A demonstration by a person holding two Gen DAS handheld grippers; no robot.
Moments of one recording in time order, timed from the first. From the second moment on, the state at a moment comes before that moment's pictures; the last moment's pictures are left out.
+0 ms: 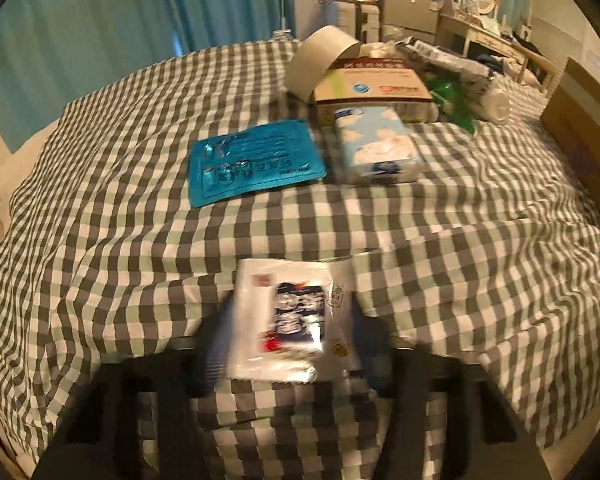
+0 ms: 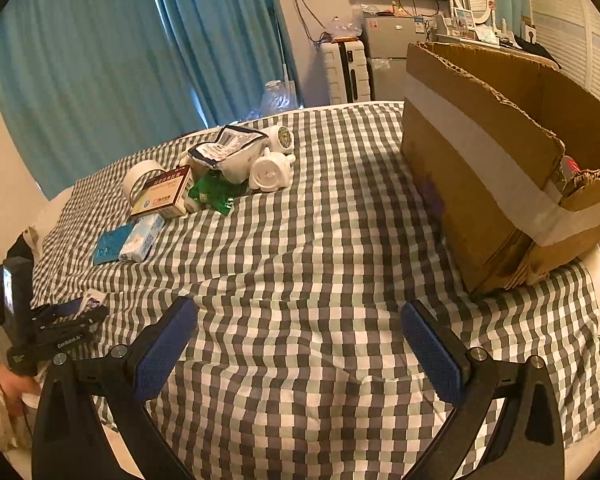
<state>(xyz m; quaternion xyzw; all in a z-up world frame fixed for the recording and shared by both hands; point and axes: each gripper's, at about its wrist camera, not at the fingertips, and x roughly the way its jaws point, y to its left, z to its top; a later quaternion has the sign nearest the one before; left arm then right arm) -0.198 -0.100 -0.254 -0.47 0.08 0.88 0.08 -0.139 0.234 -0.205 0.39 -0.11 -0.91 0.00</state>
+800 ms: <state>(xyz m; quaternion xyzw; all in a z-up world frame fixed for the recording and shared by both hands) -0.247 -0.104 -0.191 -0.40 -0.07 0.91 -0.10 -0.207 0.130 -0.203 0.39 -0.08 -0.91 0.09</state>
